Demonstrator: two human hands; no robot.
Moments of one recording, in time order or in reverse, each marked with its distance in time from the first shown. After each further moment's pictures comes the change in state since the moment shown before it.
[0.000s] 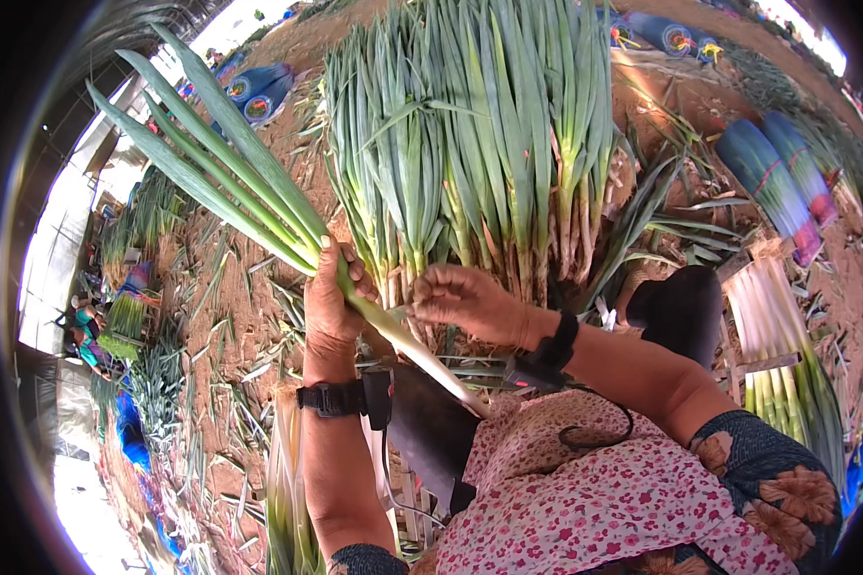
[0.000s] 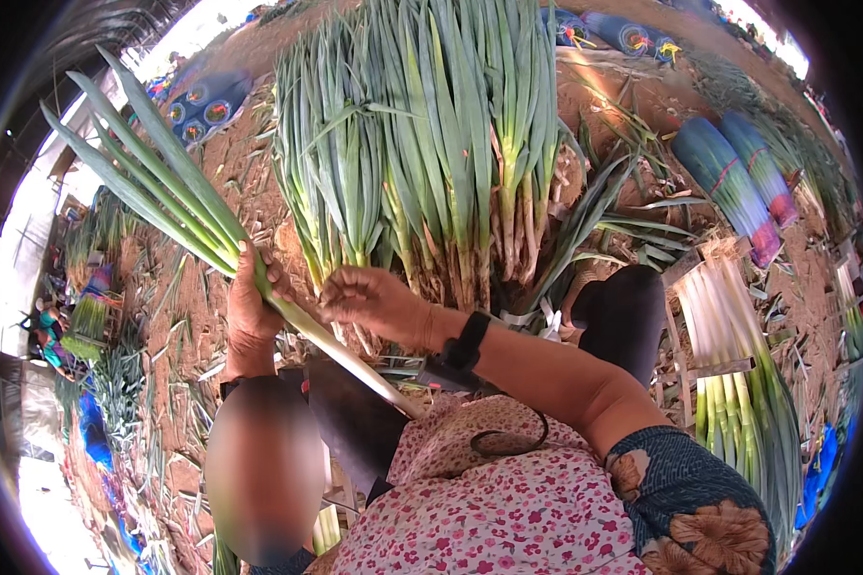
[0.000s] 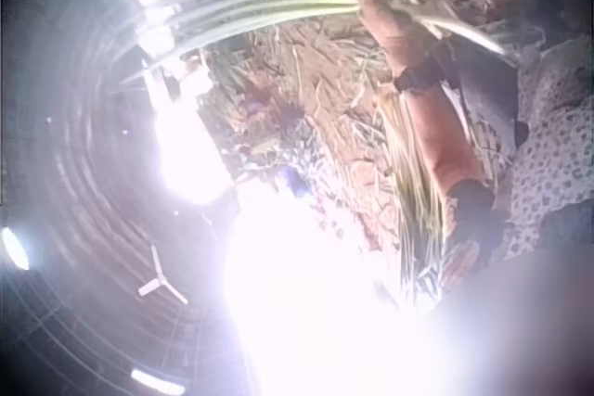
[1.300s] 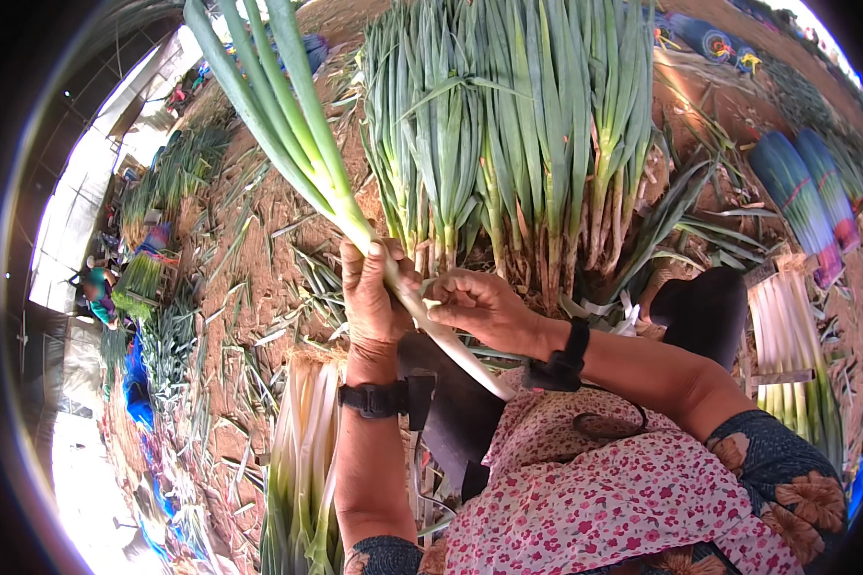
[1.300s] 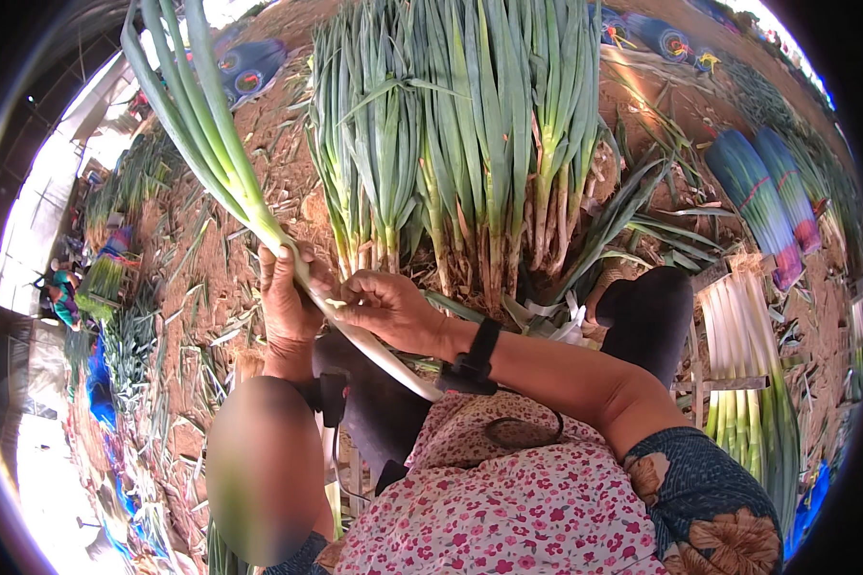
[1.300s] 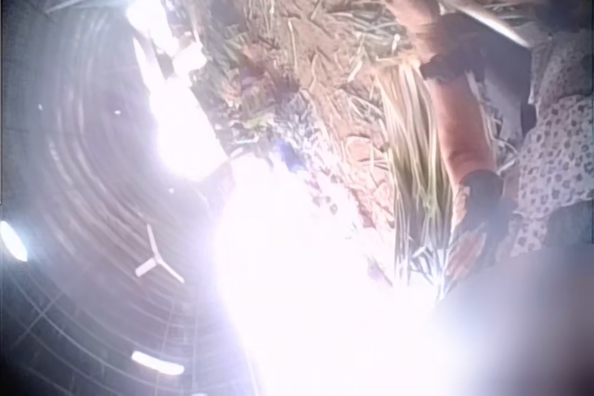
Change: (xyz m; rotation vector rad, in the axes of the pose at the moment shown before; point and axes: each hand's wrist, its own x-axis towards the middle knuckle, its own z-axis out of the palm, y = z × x) left_hand -0.033 -0.032 -0.006 -0.026 -0.035 0.319; right_hand -0.011 0.026 0.026 -0.392 0.050 -0.057
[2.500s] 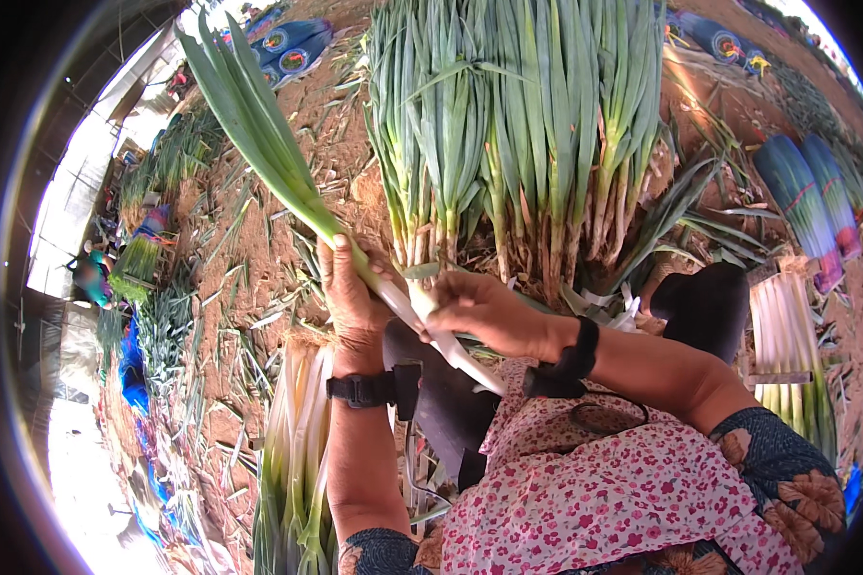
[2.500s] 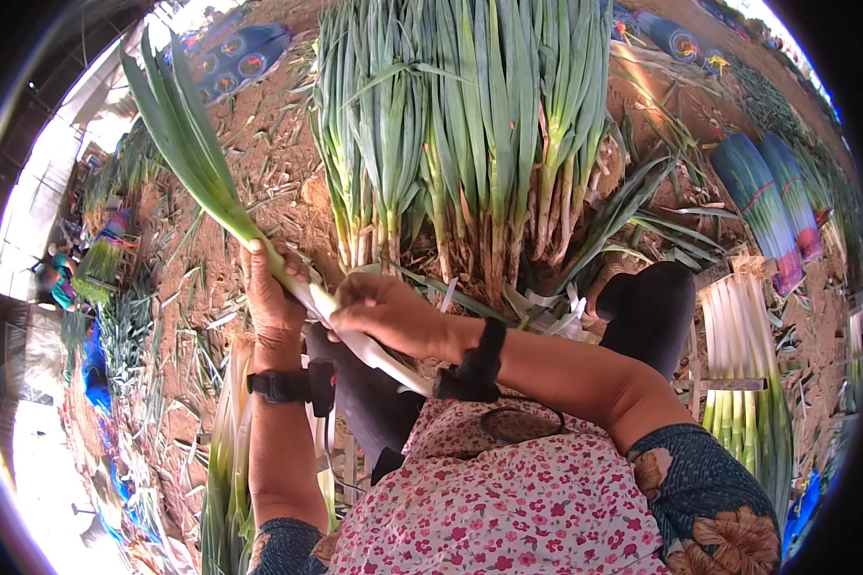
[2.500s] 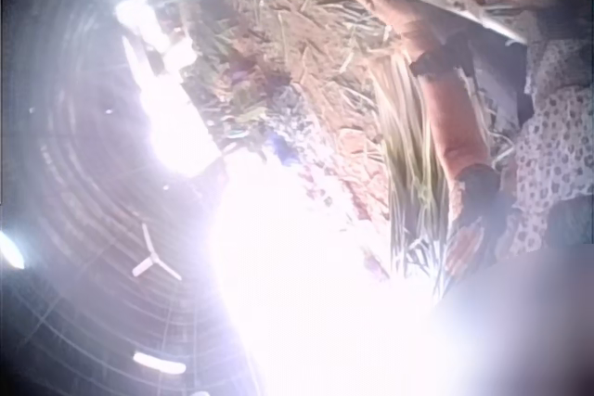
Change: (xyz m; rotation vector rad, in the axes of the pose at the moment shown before) left_hand -0.007 0.011 -0.021 -0.146 0.209 0.027; right_hand -0.010 -0.025 0.015 0.415 -0.103 0.307
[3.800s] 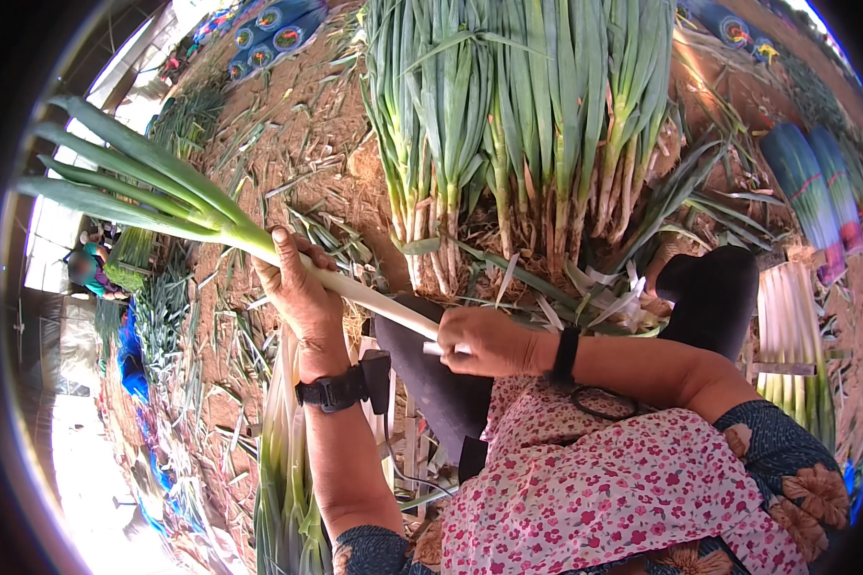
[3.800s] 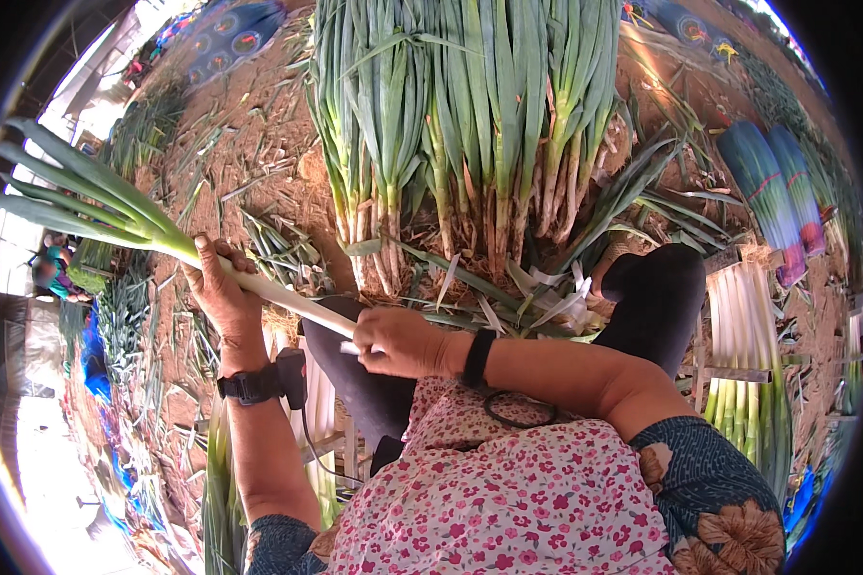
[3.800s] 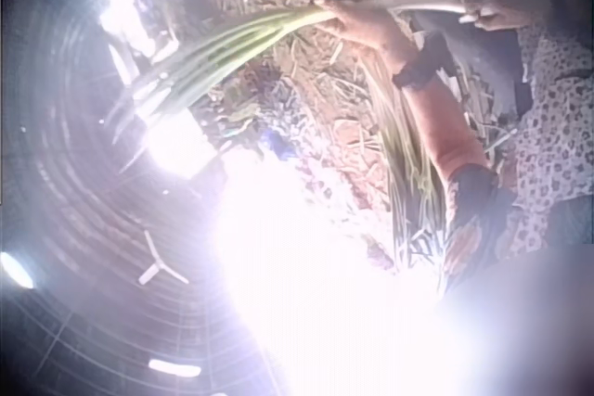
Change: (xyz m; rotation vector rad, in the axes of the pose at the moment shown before) left_hand 0.001 0.037 -0.018 0.385 0.229 0.374; right_hand -0.011 0.083 -0.011 -0.906 -0.105 -0.340
